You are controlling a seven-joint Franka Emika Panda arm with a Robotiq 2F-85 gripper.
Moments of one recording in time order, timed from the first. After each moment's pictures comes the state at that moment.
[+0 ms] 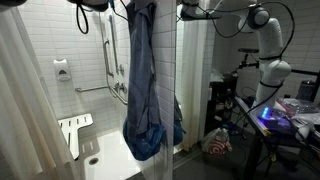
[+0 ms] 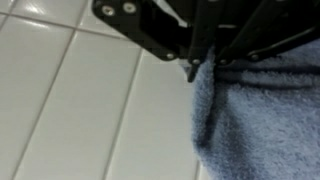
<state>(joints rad) 0.07 0.29 -0.21 -1.09 -1.25 2.48 2.60</state>
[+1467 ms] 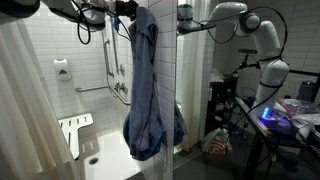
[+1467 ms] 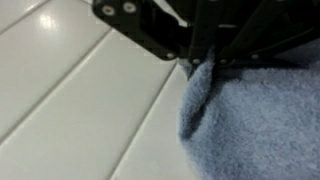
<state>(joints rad) 0.20 0.40 -0.26 -1.13 -1.37 2.12 2.60</state>
